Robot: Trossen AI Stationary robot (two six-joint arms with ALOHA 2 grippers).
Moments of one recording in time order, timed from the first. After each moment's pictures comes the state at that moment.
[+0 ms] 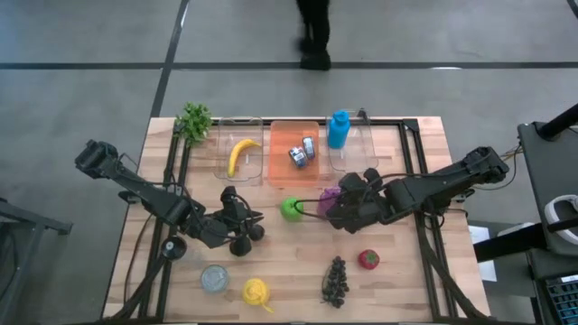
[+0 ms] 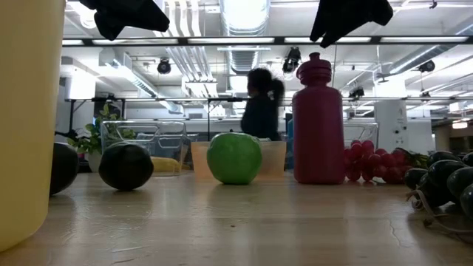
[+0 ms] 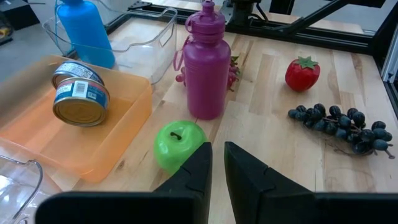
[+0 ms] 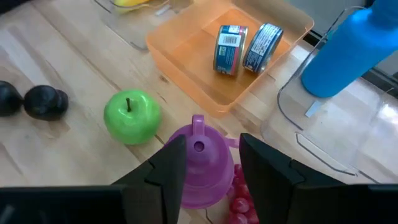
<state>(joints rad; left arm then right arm) -0.52 1.27 0.88 -0.29 -0.70 -0.51 0.36 1.47 1.34 -1.04 0.71 1.05</state>
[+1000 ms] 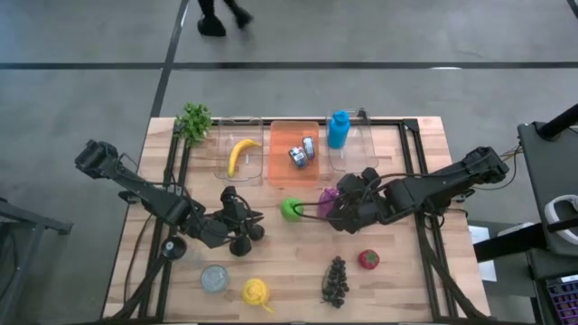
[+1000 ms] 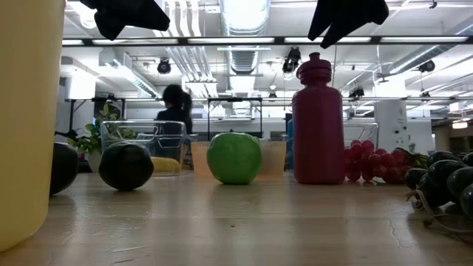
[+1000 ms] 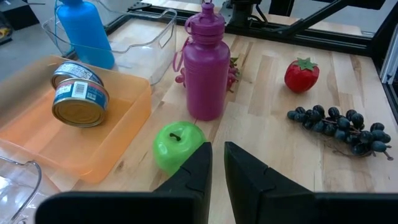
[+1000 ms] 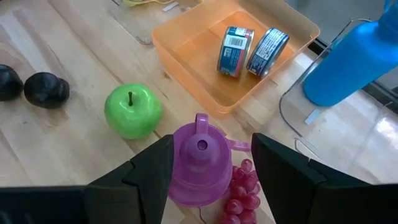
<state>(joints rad) -0.52 1.27 0.88 -0.28 -0.70 -0.51 0.36 1.47 1.34 -1.03 0.70 0.96</state>
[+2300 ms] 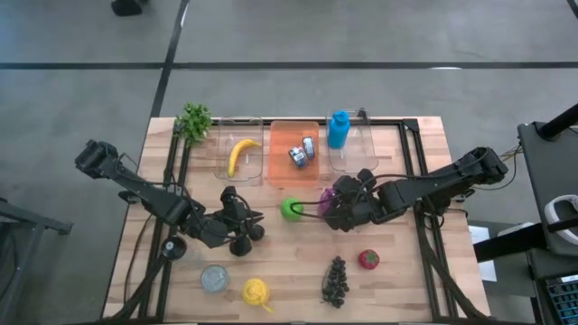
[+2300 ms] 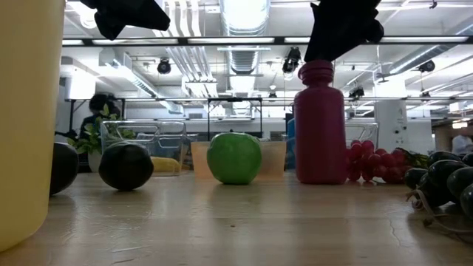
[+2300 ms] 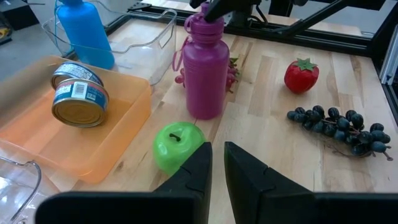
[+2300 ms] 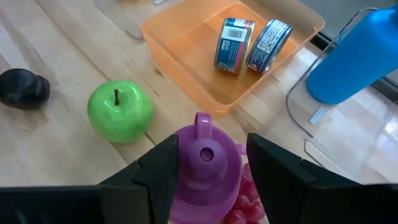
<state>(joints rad) -0.52 1.27 0.88 -0.28 -0.70 -0.51 0.33 1.48 1.22 -0.90 0.70 0.94</state>
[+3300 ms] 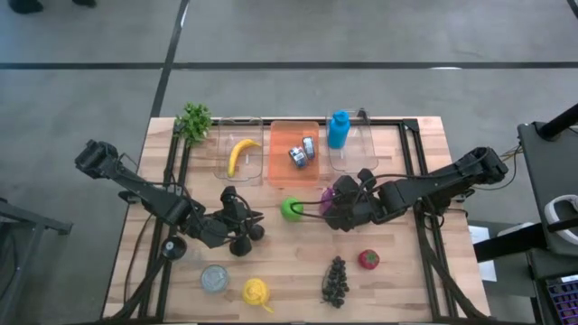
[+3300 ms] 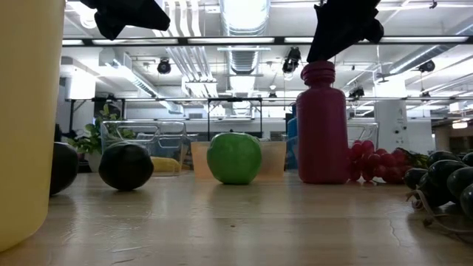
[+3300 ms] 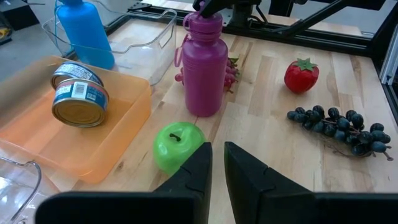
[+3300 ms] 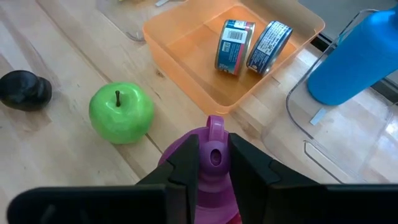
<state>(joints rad) -0.52 1.27 0.88 -0.28 -0.70 -0.51 0.33 1.48 1.22 -0.90 0.70 0.93</state>
